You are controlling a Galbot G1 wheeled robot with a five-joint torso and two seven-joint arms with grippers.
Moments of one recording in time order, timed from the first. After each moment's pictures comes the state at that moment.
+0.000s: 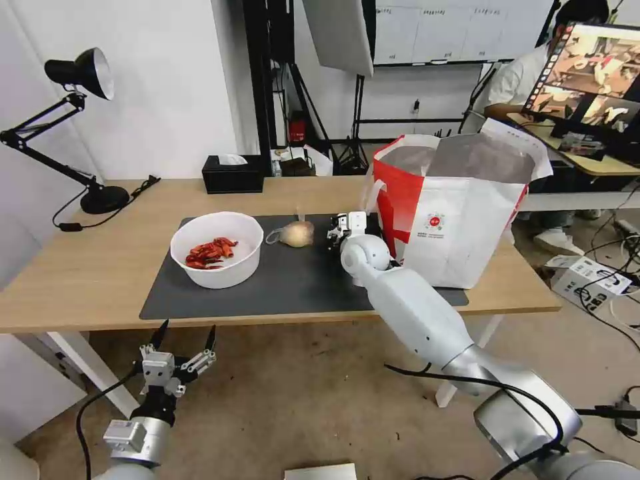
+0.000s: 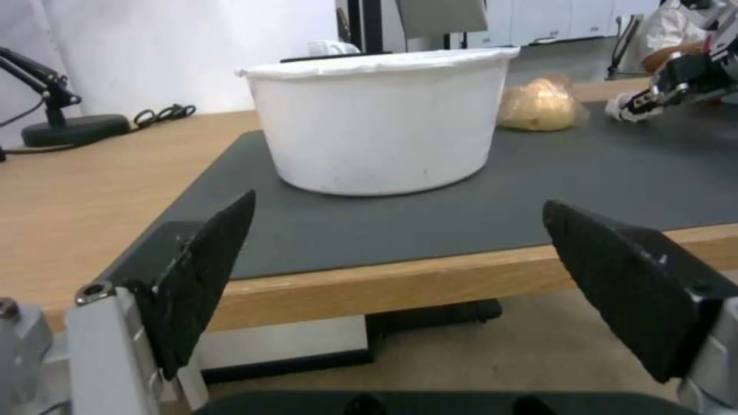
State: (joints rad) left arm 1.72 -1.15 -0.58 -2.02 -0.27 -0.26 -0.09; right arm -0.35 1.40 -0.19 1.18 0.85 -0.59 0.50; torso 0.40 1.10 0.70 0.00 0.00
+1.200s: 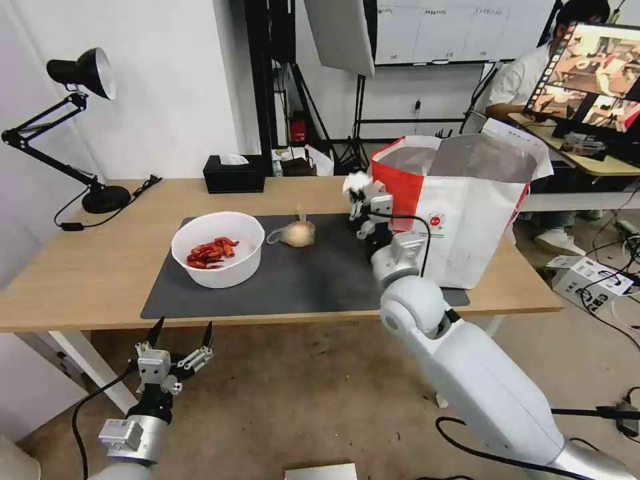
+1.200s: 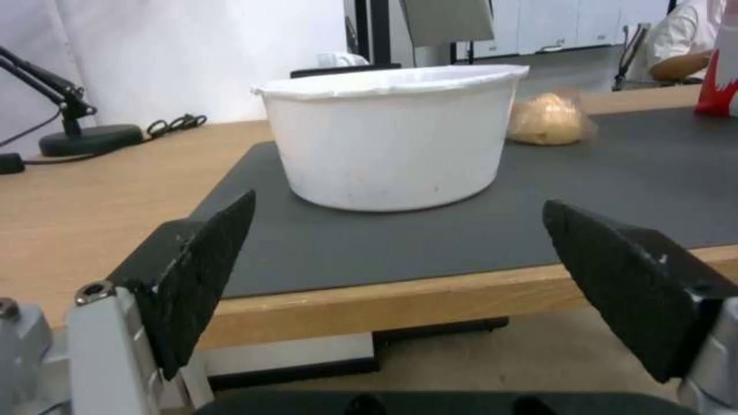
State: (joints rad) left arm 1.72 -1.16 -0.59 -2.04 -0.28 -0.26 -0.10; right arm -0.67 1.16 -0.06 1.85 0.48 -0.03 0.40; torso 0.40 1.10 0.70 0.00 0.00
